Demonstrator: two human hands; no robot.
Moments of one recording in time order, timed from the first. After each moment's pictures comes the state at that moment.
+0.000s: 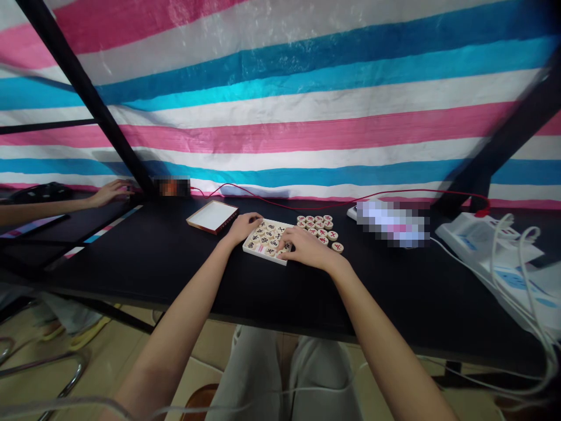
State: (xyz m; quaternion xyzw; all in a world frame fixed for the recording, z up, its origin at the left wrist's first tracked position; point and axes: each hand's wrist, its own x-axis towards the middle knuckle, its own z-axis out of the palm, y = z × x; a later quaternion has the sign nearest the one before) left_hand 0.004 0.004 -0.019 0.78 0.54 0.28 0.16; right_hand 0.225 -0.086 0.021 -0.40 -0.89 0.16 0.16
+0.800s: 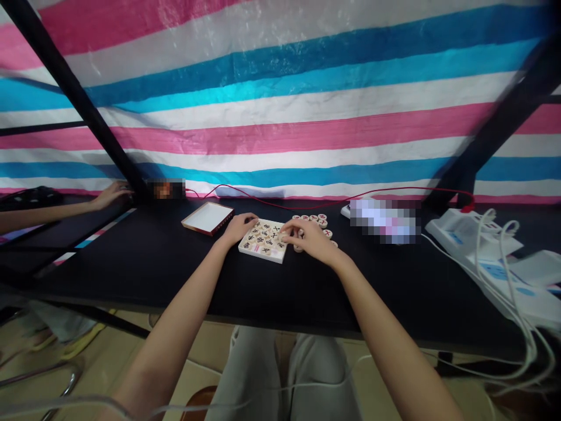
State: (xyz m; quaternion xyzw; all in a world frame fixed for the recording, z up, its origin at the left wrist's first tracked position) left_hand 0.004 0.006 -0.019 0.78 0.54 0.28 0.17; right_hand 0.244 -0.085 0.022 -0.42 -0.81 0.22 0.33
